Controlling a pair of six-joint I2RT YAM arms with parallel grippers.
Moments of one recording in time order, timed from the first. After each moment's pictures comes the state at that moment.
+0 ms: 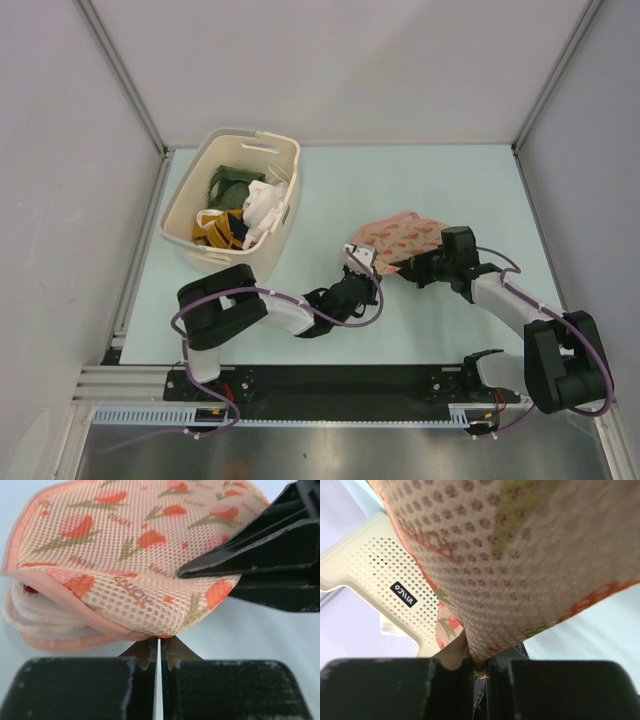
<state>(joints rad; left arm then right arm) -1.16 1.86 0.78 0.77 -0.49 -0.47 0.24 1.24 0.55 -0.12 -0.38 1.61</state>
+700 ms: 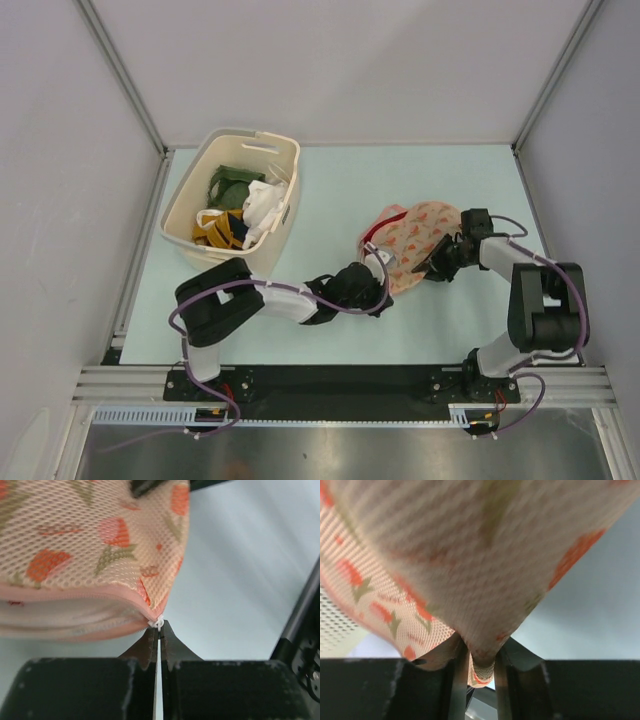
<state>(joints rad) -1.11 1.85 0.88 0.46 0.00 -0.49 0.00 1.51 0.78 -0.42 -0.45 0.81</state>
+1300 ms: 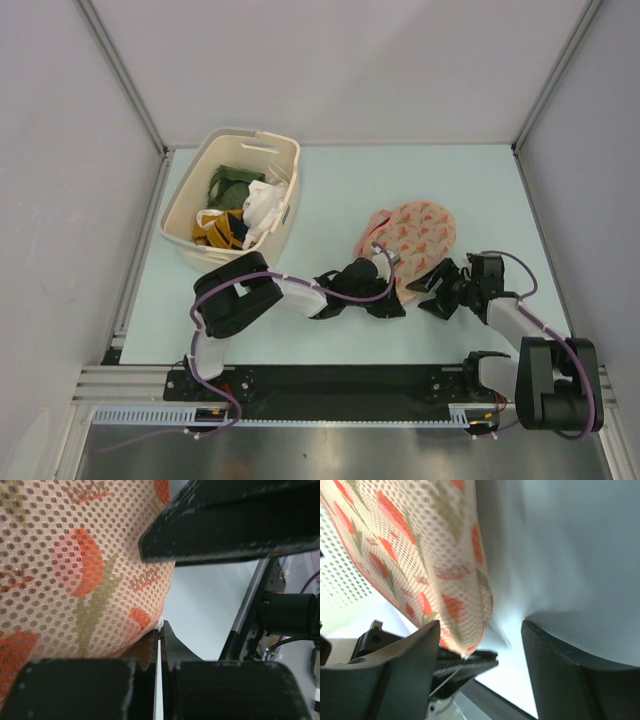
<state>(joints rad) -1.07 1.98 0.95 0.50 0.28 -0.71 -0.04 1.14 0.34 -0.13 -0.59 0.86</state>
